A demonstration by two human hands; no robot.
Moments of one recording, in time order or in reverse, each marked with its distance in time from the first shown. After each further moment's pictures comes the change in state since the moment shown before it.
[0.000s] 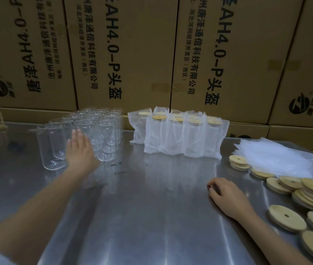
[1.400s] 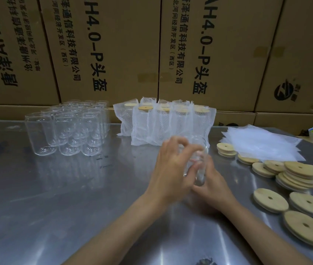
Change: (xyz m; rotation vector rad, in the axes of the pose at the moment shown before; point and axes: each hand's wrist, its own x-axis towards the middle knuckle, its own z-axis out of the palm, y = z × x) left_hand -0.163 0.178 -0.066 -1.145 0.543 0.843; right_hand -0.030 -0.038 -0.015 0.458 0.109 -0.081
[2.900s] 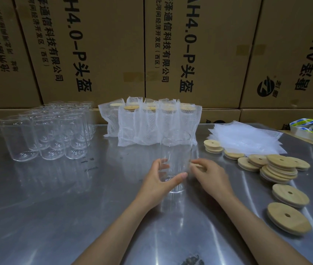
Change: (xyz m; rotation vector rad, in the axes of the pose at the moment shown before) left_hand -0.030 -0.036 0.041 -0.635 -0.249 -0.762; right_hand 0.011 0.021 -0.020 -0.174 0.141 0.277
